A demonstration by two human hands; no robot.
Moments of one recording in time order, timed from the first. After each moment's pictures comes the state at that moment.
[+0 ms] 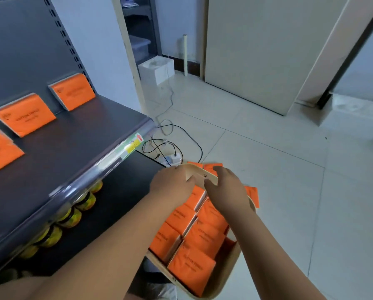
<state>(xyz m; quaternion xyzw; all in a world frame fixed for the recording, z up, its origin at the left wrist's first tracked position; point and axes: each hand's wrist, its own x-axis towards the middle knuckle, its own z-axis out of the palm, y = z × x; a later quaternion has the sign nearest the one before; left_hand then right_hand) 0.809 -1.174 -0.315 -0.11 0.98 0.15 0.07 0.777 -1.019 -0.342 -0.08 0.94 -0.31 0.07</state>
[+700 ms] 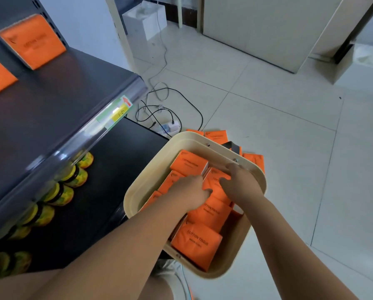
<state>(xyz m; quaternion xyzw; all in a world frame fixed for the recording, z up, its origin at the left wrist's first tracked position) 0.808 -1.152 -0.436 -0.05 0.94 0.20 0.27 0.767 -0.993 -0.441 -0.03 0.96 -0.23 0.16</state>
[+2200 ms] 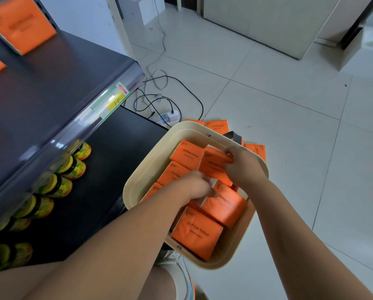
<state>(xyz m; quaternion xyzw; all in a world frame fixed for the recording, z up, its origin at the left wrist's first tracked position) 0.805 -1.143 -0.443 -0.21 0.80 0.43 0.37 0.752 -0.992 -0.434 -0.08 0.95 -0.26 0.12</state>
